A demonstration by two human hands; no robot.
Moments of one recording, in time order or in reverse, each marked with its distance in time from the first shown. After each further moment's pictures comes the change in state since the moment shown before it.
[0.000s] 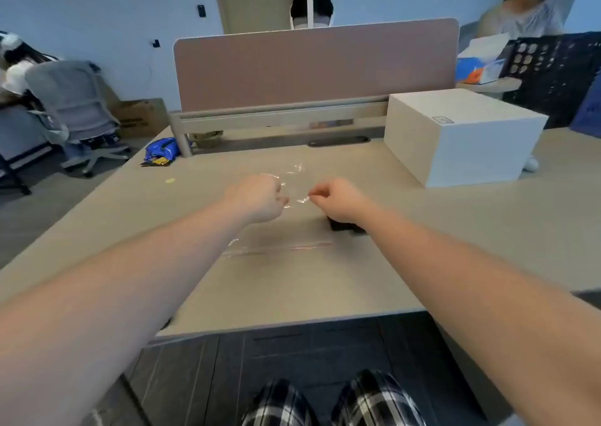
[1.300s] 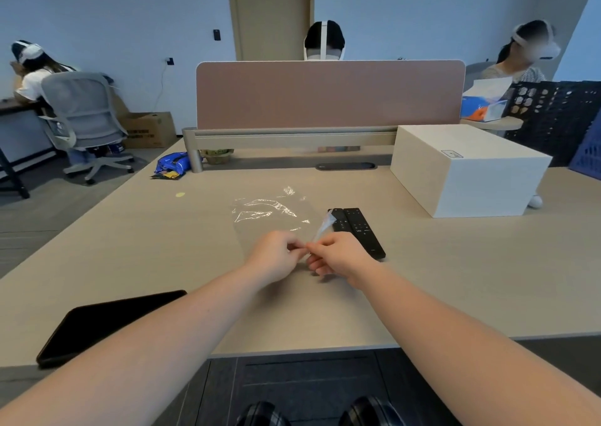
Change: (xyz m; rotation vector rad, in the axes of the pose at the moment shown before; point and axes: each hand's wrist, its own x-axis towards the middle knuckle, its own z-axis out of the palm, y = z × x) left_hand -0.031 -0.001 0.055 -0.618 0.049 -0.036; right_hand -0.024 -0.006 0.044 0.637 -0.086 0.273
